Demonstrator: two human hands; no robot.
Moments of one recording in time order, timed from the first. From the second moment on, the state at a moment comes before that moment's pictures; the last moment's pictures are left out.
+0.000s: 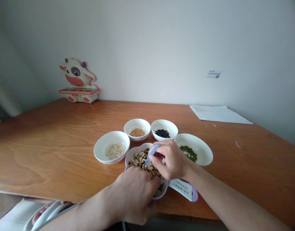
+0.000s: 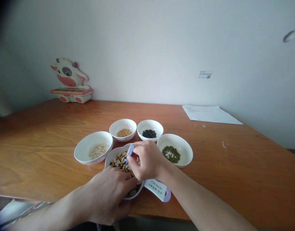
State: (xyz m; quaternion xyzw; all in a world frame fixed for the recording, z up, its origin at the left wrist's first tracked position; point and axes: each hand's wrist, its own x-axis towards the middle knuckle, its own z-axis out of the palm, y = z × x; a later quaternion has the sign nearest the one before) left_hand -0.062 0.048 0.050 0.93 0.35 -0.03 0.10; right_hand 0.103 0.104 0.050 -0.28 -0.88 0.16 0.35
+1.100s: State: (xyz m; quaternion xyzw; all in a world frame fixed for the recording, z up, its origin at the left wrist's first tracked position) left_hand -0.063 0.048 0.051 0.93 0.35 -0.04 0.10; right_hand 0.100 0.105 0.048 -0.32 -0.88 0.11 0.32
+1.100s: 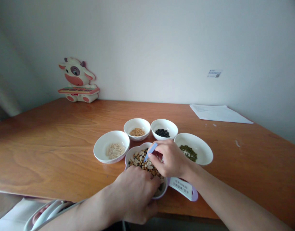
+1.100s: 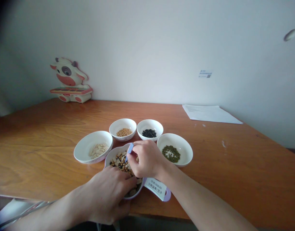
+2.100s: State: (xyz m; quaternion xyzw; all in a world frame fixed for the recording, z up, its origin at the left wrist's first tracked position) left_hand -0.066 0.048 0.050 0.93 0.34 -0.01 0.09; right_hand 0.102 0.113 0.048 -0.43 -0.79 -0.04 0.44
